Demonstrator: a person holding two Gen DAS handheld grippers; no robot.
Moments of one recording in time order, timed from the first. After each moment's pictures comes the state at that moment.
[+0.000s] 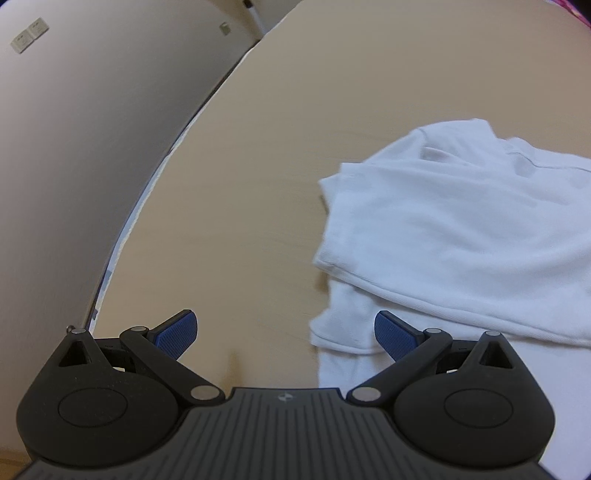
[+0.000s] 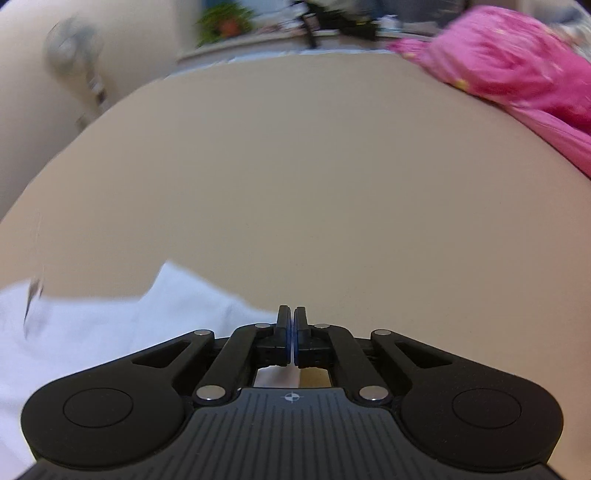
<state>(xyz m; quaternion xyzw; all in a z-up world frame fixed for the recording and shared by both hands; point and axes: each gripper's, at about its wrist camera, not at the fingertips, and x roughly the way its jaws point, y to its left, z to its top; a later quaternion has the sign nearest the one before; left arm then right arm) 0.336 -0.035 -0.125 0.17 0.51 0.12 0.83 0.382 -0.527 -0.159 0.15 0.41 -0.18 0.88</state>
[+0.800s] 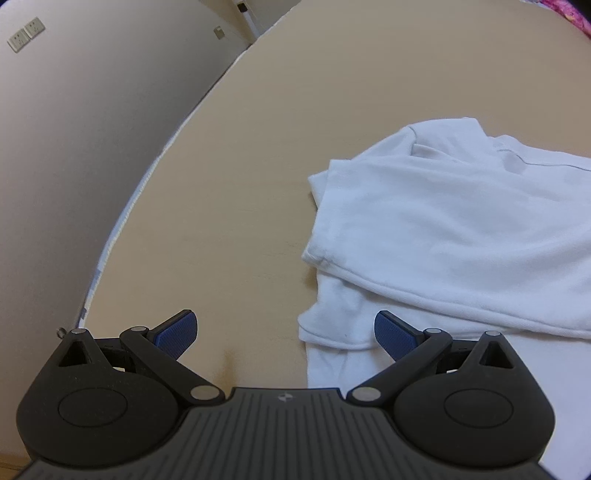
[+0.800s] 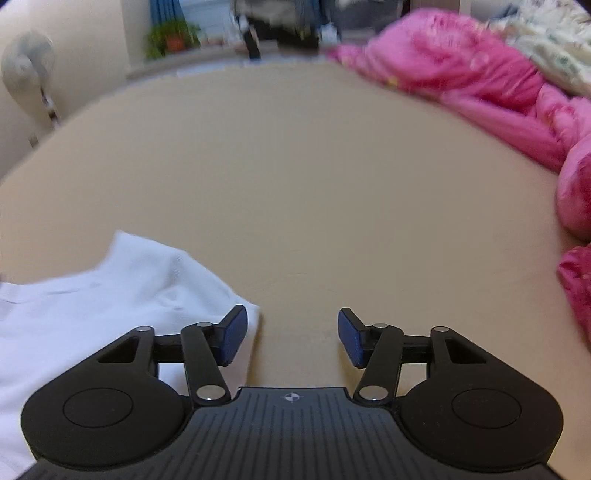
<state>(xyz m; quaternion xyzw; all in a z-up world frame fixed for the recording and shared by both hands) 0.328 -0.035 -0.128 0.16 0.51 0.10 0.84 0.298 -0.477 -0.148 0.11 0.38 -0.23 0.89</state>
